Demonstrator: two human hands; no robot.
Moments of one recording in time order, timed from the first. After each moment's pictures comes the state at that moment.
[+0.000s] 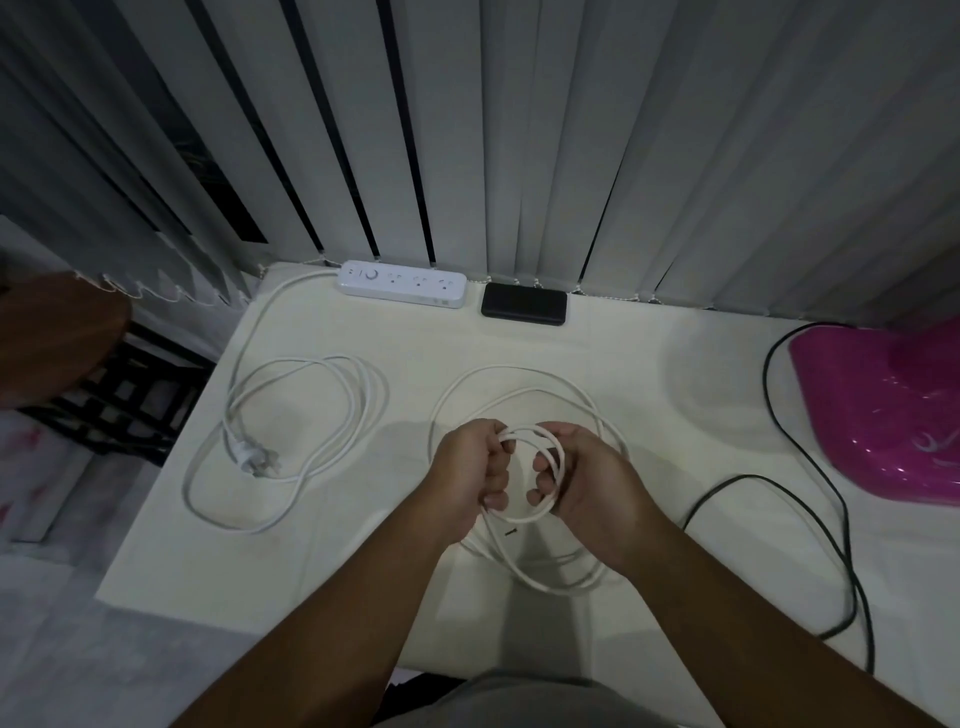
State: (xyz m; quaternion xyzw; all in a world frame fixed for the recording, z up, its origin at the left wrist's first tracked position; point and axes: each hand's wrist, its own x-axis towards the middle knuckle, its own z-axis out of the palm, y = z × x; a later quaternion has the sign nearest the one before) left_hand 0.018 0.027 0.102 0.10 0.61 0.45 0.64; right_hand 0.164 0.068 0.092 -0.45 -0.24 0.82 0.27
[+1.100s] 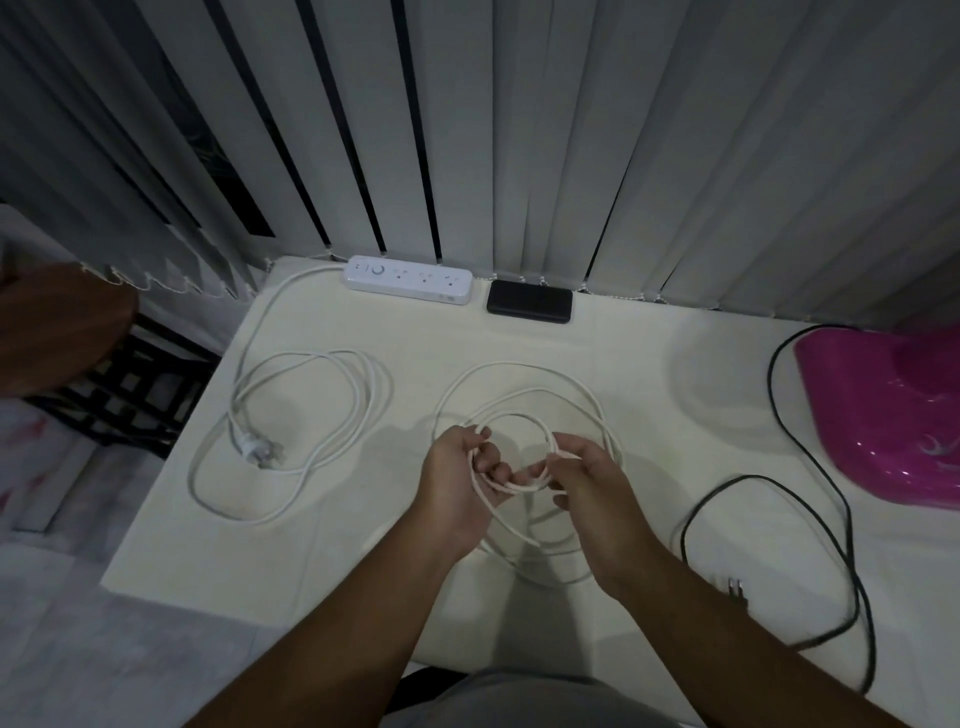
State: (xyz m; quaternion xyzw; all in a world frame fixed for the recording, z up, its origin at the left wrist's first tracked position) left_hand 0.025 0.013 0.093 -0.12 0.48 0.61 0.62; right_hand 0.165 0.042 0.081 -0.58 -0.42 0.65 0.25
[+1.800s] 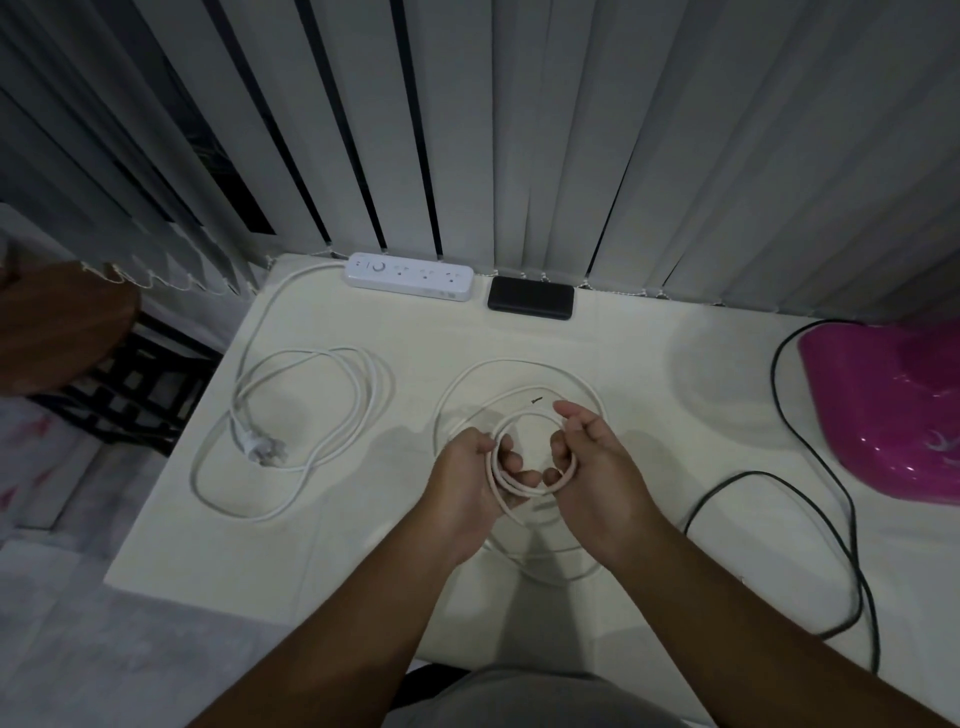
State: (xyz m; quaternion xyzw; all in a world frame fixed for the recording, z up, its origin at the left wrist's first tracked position) left_hand 0.025 0.007 0.092 -0.02 0.52 0.53 0.67; right_hand 0.155 0.061 0.084 -0.48 -0.25 0.76 0.36
